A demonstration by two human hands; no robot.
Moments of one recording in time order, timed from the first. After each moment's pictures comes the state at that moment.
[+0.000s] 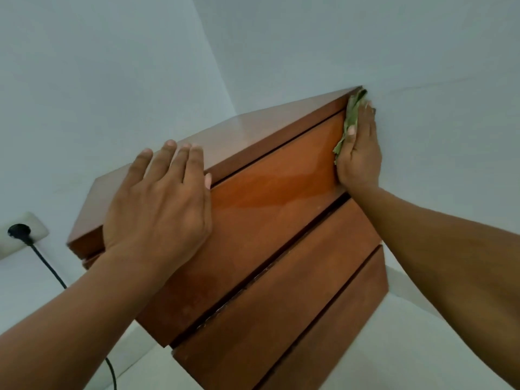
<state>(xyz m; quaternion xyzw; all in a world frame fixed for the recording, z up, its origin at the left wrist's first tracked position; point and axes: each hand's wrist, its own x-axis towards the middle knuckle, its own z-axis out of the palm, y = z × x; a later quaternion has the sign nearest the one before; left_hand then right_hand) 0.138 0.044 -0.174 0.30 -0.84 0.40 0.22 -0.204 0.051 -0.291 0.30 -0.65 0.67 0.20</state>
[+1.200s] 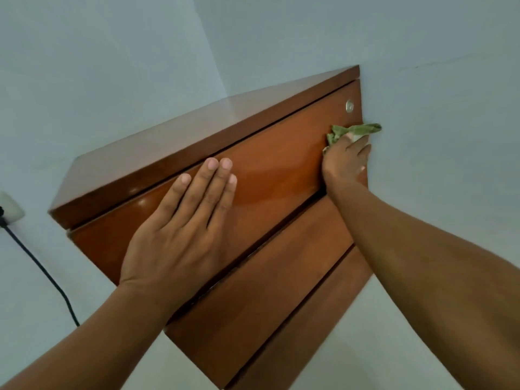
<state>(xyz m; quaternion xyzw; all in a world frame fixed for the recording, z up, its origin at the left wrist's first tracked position) 0.165 0.041 -0.242 0.15 -0.84 0.48 0.17 -0.156 0.042 -0.293 0.04 -0.68 0.73 -0.05</state>
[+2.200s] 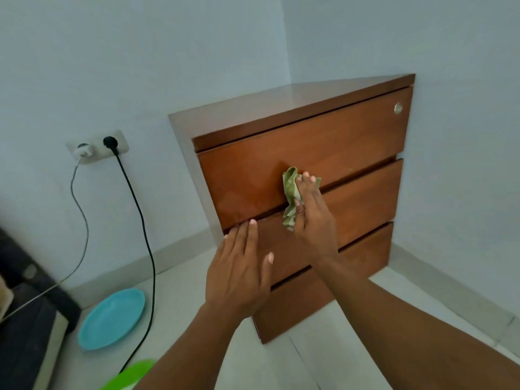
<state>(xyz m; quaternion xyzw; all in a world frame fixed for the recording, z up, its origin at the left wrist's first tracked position) 0.233 0.127 -0.364 0.42 -0.88 0.09 0.21 0.039 0.115 -0.378 0.52 -0.61 0.58 0.14</state>
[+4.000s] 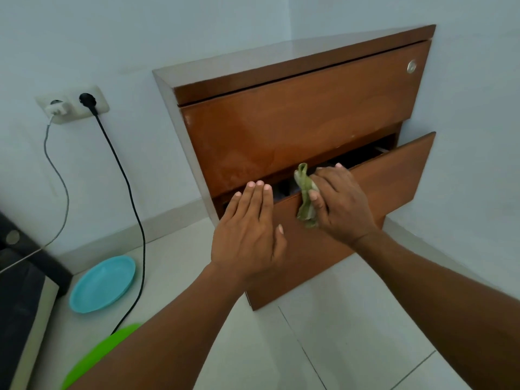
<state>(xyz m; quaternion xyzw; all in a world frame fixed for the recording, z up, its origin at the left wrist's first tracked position) 0.199 0.136 -0.358 0.37 -0.91 0.16 0.14 -0.030 0.158 -0.399 0.65 -0.58 0.39 0.32</state>
